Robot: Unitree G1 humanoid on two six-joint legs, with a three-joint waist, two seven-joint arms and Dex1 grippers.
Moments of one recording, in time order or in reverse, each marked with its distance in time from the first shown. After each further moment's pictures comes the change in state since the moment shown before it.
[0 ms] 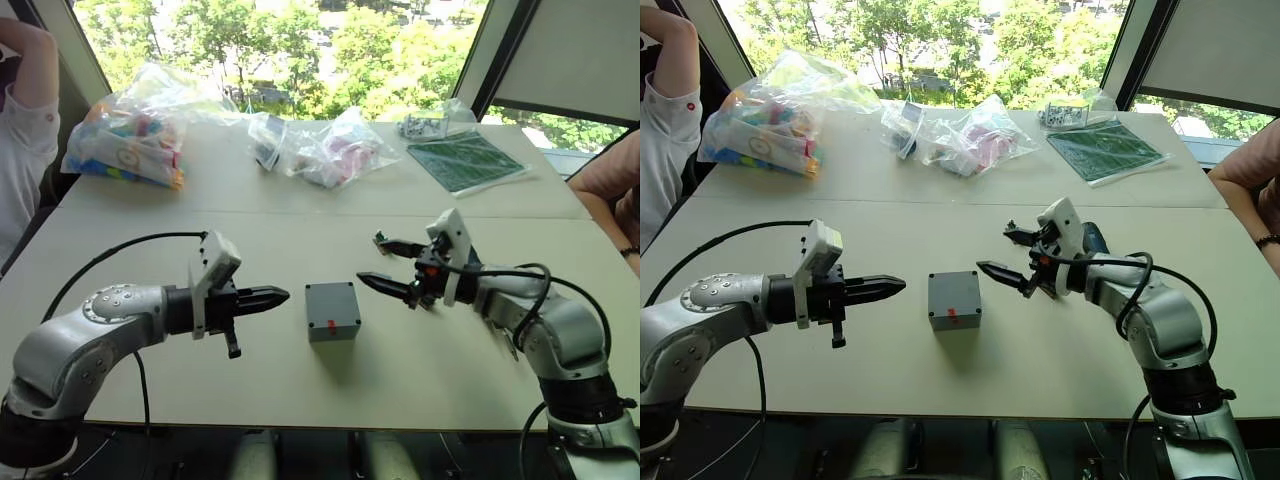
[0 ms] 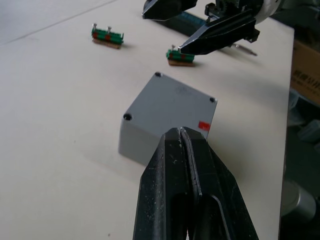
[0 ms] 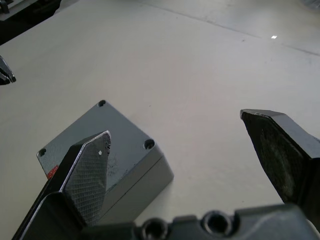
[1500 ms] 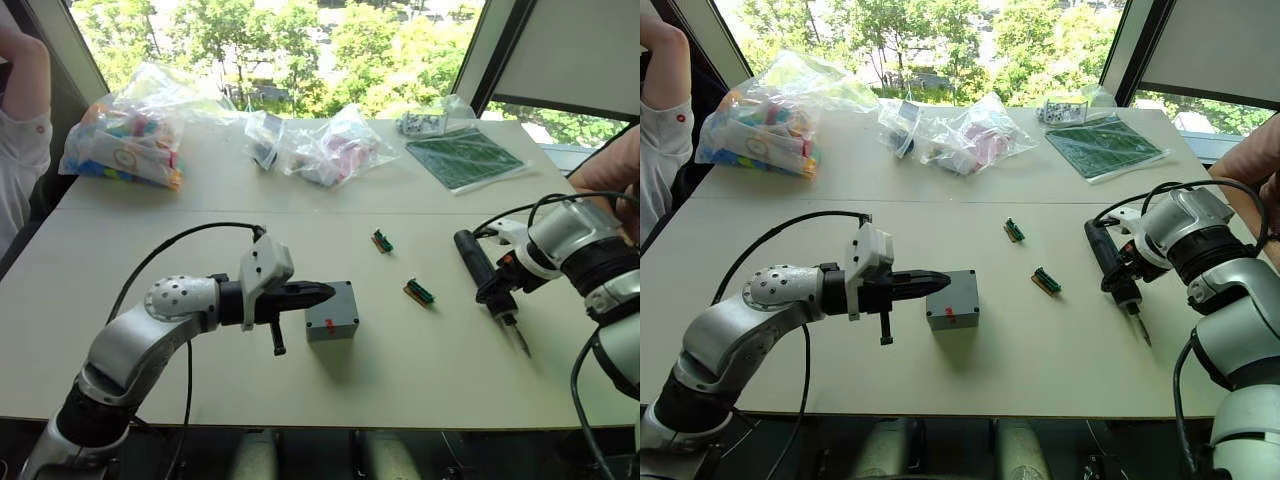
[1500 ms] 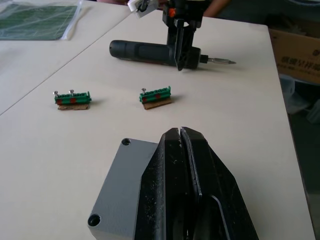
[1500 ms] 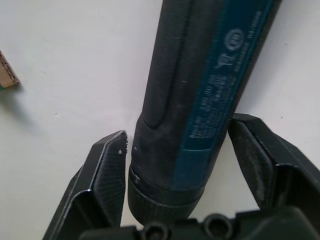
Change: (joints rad) left arm -0.063 -0.117 -0.252 -0.009 0.281 -0.230 -0.018; right arm -0.633 -0.295 0.867 1.007 -0.622 0.284 0.633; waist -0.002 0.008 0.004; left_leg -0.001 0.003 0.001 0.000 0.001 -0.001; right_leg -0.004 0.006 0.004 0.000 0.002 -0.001
